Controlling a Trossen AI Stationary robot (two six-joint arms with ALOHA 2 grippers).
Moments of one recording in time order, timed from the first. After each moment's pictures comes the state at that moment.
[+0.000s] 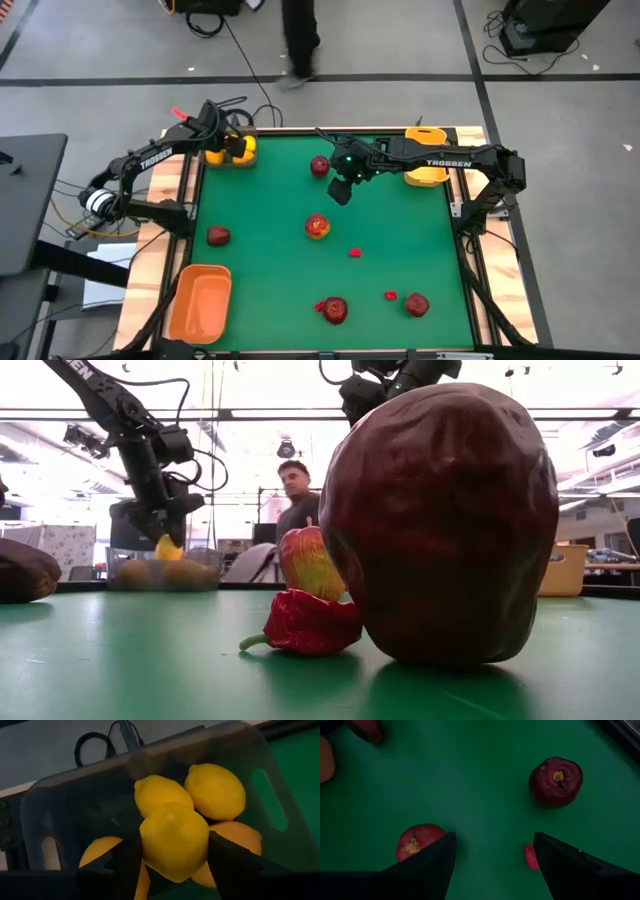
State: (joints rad) left arm 1.06 1.25 0.78 -0.52 -0.12 -0.19; right arm -0.22 1.66 1.43 -0.71 0.01 0.35
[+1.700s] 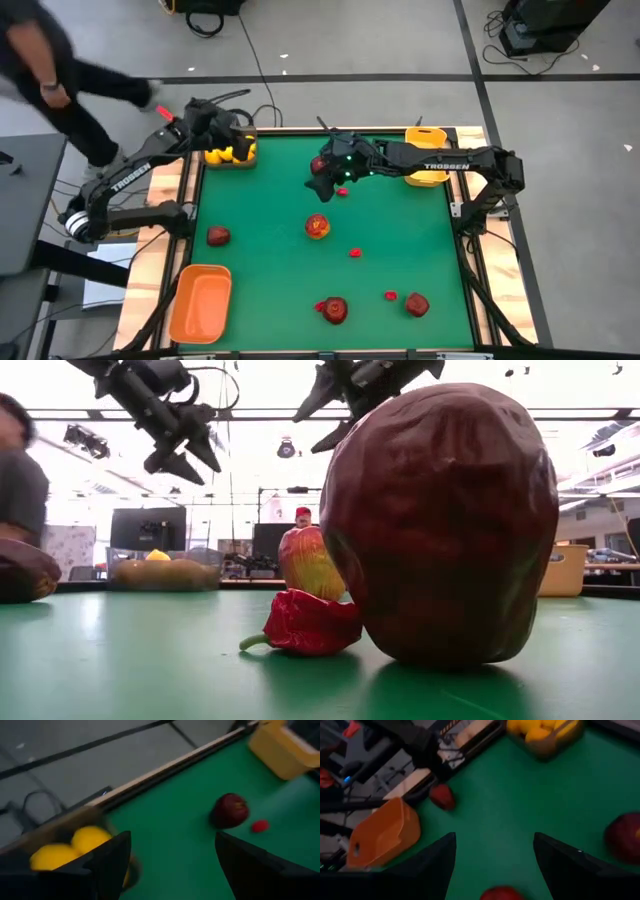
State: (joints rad) left arm 0.84 1.00 0.91 -0.56 0.13 -0.18; right arm -0.17 1.67 1.43 -0.36 -0.09 0.56
